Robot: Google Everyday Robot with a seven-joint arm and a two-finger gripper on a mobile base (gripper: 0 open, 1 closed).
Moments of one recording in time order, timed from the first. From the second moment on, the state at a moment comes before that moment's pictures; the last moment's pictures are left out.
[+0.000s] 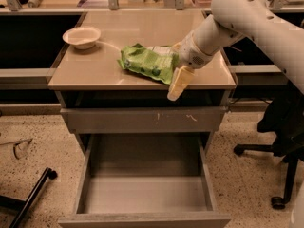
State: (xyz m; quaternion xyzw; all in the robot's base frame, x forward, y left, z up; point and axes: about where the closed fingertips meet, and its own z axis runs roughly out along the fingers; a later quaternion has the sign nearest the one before) arm 0.653 -0.070 0.835 -0.66 0.69 0.11 0.28
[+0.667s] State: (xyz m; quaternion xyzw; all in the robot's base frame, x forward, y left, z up) arm 0.706 -0.042 0.836 -0.68 0.67 0.10 0.29
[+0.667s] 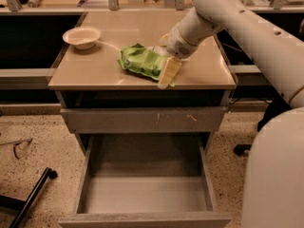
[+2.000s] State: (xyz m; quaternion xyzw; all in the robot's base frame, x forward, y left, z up) arm 0.737 -0.024 0.798 -0.69 0.67 0.10 0.25
